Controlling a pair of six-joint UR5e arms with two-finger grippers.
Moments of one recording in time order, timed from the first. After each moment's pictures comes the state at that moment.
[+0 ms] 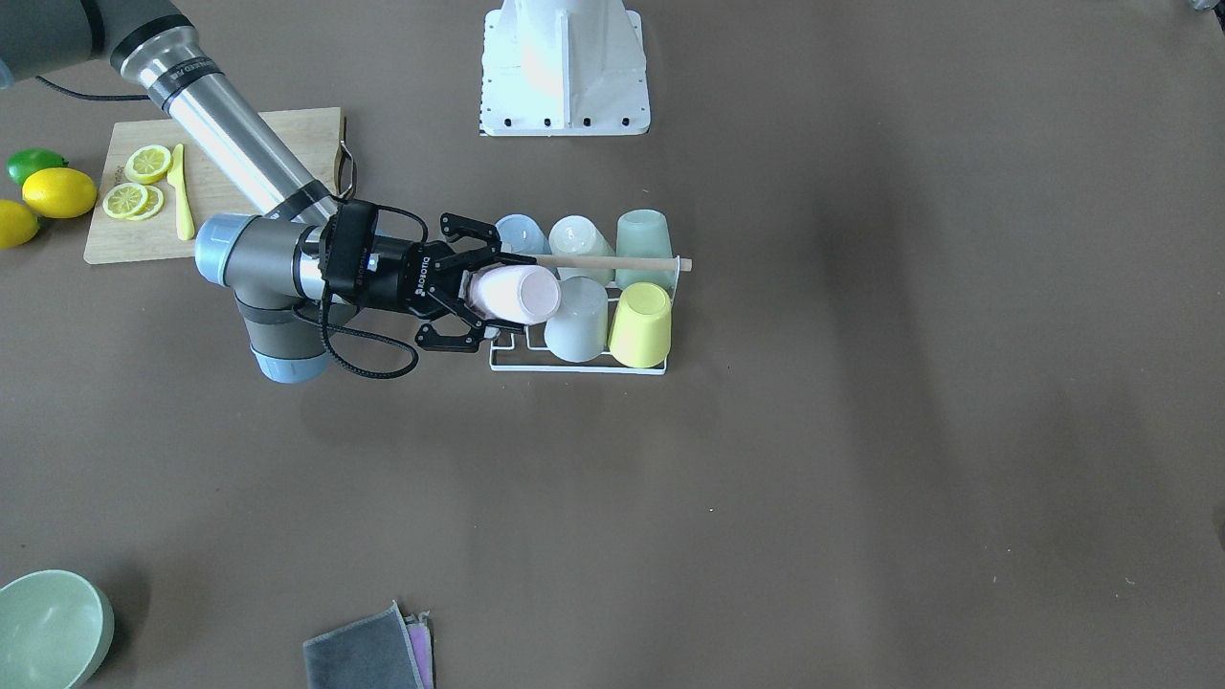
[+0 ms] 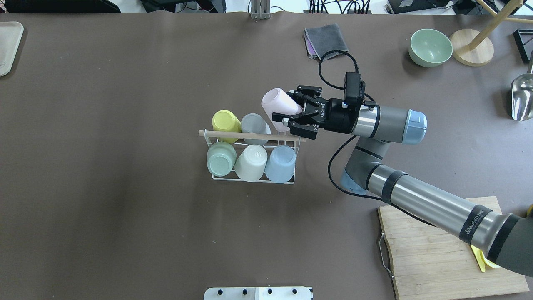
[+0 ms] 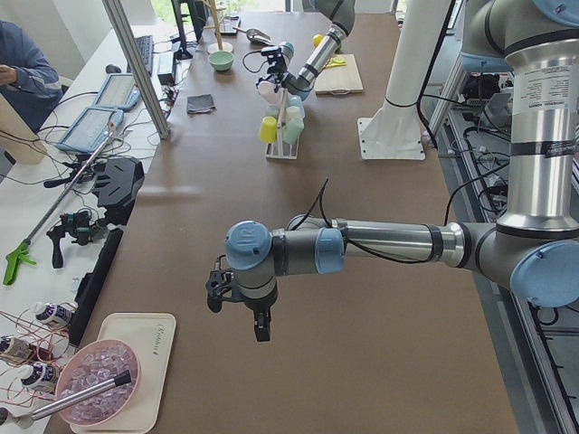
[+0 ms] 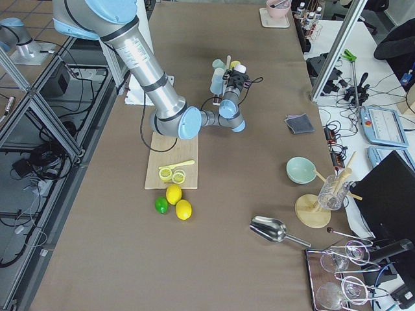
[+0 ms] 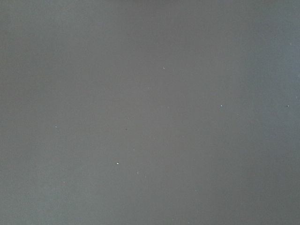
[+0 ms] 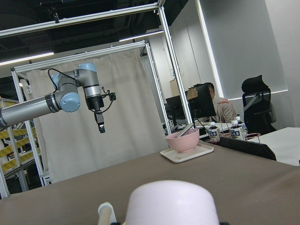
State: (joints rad) left arm -1.64 -1.51 -1.68 -1.44 -2.31 0.01; right arm 0.63 -0.82 0.82 0.77 1.82 0.68
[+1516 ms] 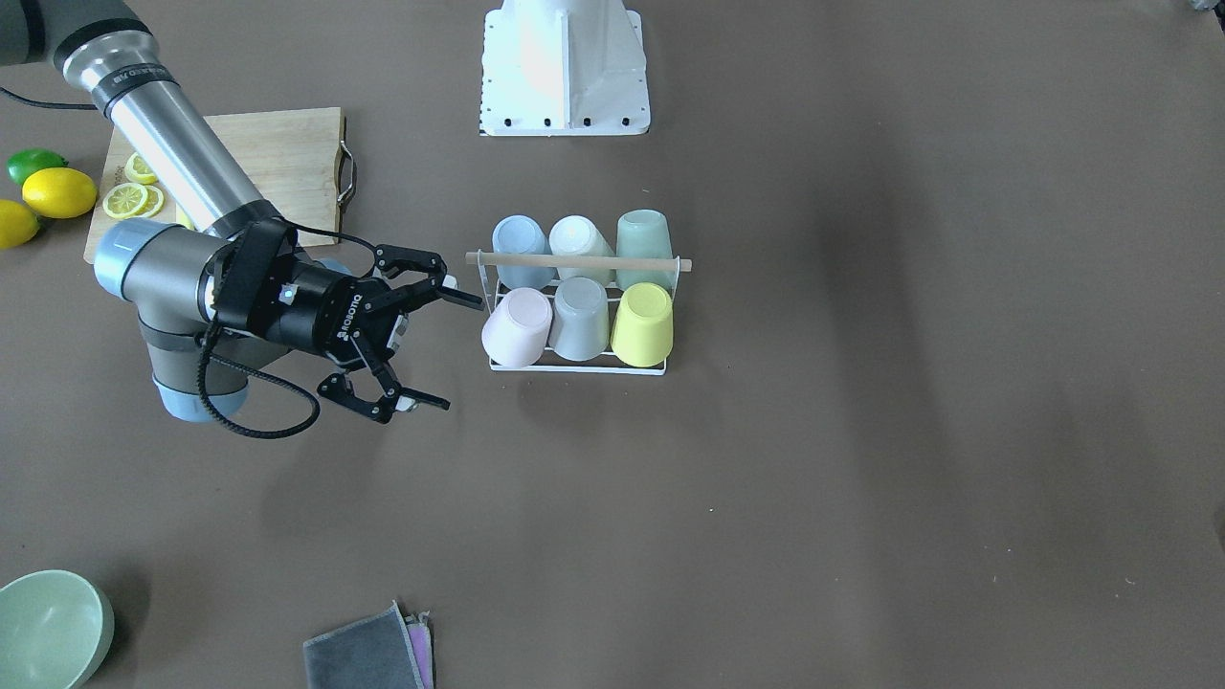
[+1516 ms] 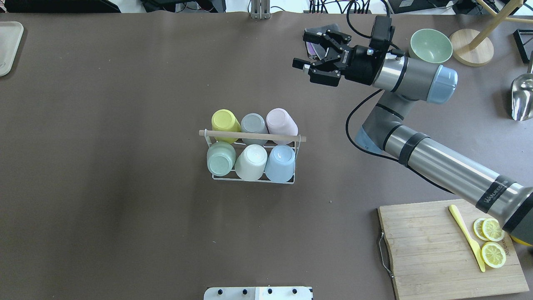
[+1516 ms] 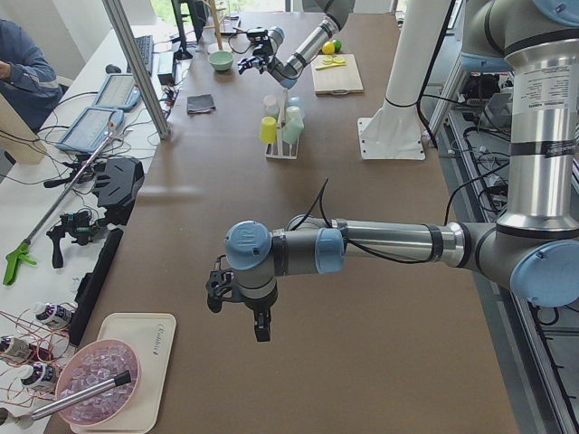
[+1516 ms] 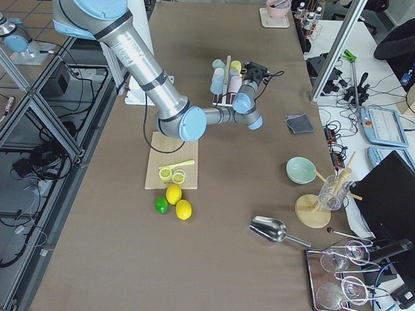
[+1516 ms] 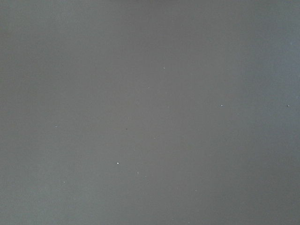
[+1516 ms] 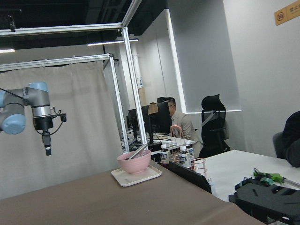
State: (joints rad) left arm -1.64 -1.51 -1.68 -1.44 -2.31 0.01; right arm 0.83 -0.82 0.91 0.59 1.82 0.70
